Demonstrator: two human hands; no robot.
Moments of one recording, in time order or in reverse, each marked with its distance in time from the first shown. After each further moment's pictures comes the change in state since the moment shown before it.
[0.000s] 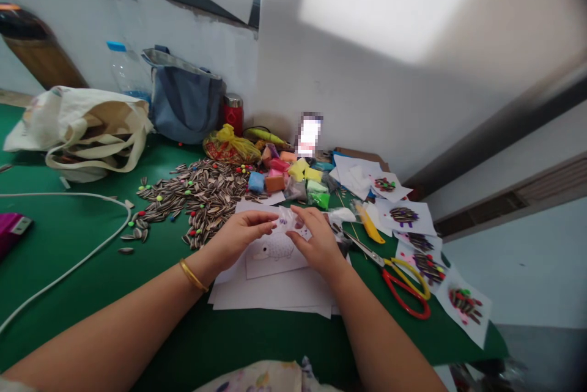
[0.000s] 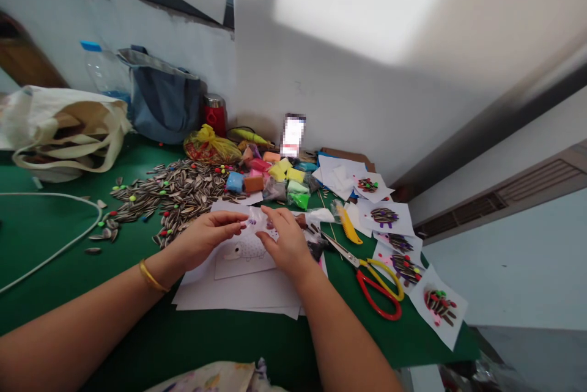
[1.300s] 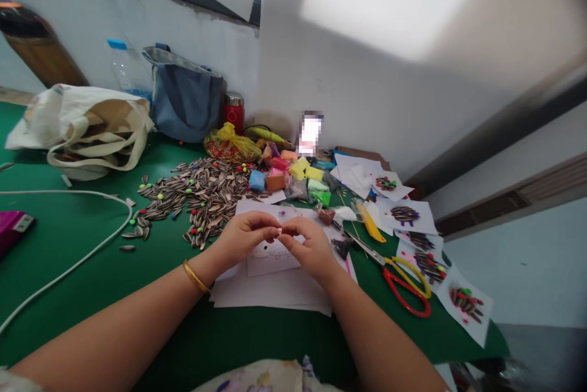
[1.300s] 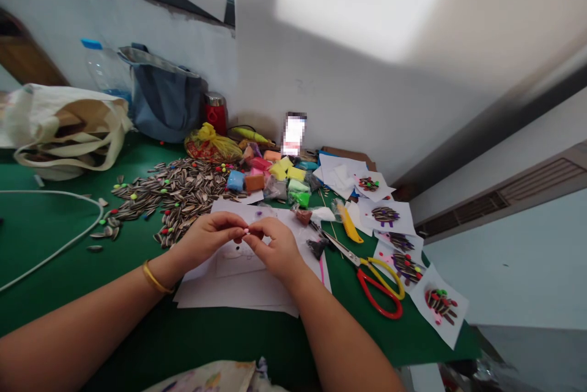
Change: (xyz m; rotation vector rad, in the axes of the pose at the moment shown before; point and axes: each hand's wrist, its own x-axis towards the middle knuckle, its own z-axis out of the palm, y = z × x) left_hand -0.006 0.008 0.005 0.110 -0.052 0.207; right_hand 0.000 -0.021 0.011 0.344 -0.041 0.015
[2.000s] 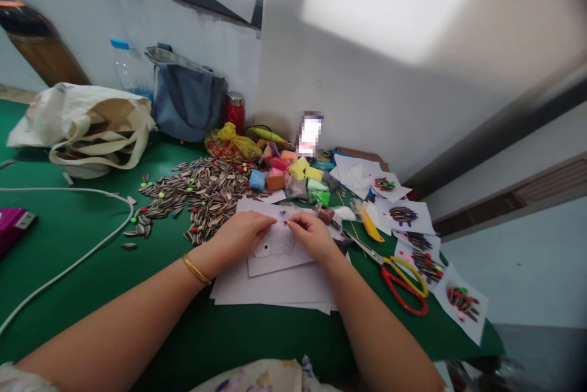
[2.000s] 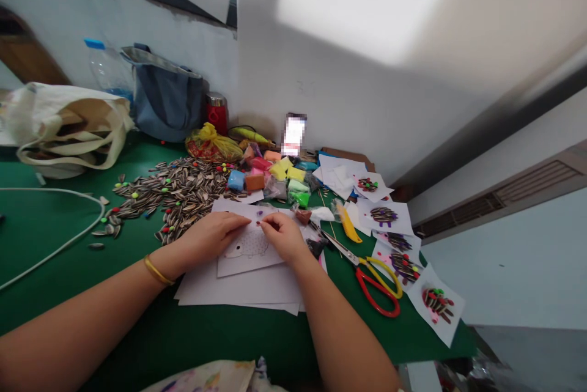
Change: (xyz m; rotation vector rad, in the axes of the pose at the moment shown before) left_hand 0.009 -0.020 -0.018 1.063 -0.186 0.256; right_hand 0.009 0.035 -0.006 0.009 -0.023 0.371
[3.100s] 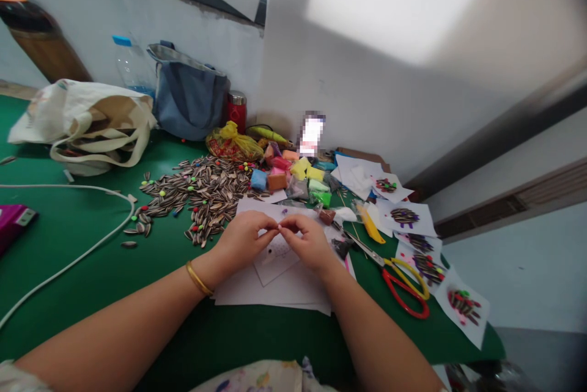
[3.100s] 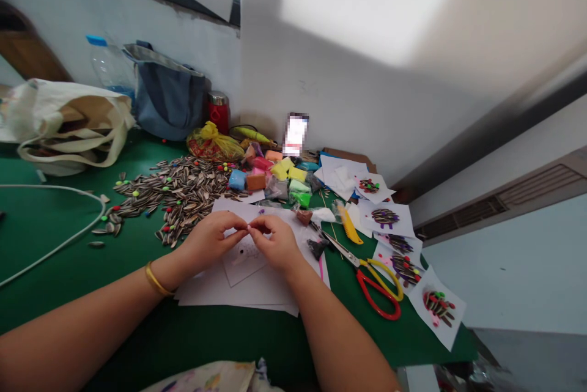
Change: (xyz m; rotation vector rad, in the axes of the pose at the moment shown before) left_hand -0.004 0.021 -0.001 -0.265 0.238 -0.065; right_hand -0.013 -0.026 0.011 0.008 0.016 -0.167
